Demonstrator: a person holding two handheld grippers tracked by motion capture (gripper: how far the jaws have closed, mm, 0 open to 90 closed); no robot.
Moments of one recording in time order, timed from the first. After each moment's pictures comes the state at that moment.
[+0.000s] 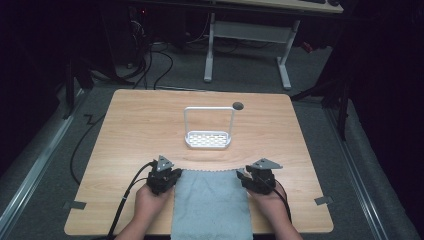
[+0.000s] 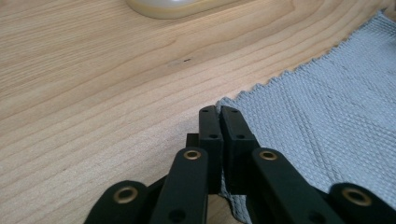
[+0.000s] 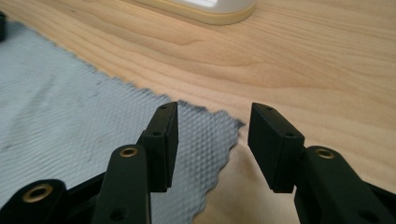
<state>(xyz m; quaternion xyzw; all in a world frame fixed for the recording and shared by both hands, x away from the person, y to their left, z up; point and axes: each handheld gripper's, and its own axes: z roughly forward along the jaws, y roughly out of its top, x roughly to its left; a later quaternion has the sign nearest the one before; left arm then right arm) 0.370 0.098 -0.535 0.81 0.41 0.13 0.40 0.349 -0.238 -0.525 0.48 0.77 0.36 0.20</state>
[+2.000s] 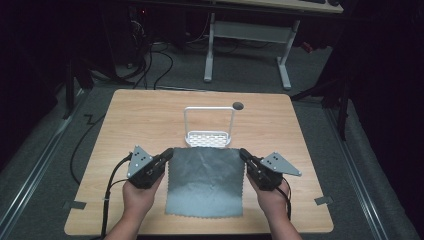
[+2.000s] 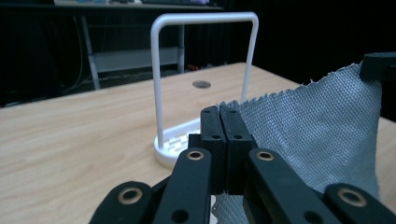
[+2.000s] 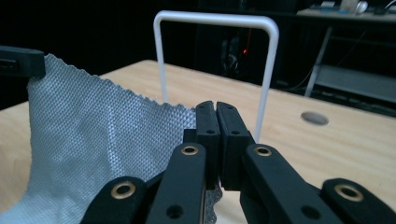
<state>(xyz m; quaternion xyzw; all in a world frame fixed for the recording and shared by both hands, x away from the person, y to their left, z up) 0.340 0.126 -0.441 0.70 0.35 0.24 0.57 0.318 -0.225 -0.439 0.39 0.68 0.53 0.31</state>
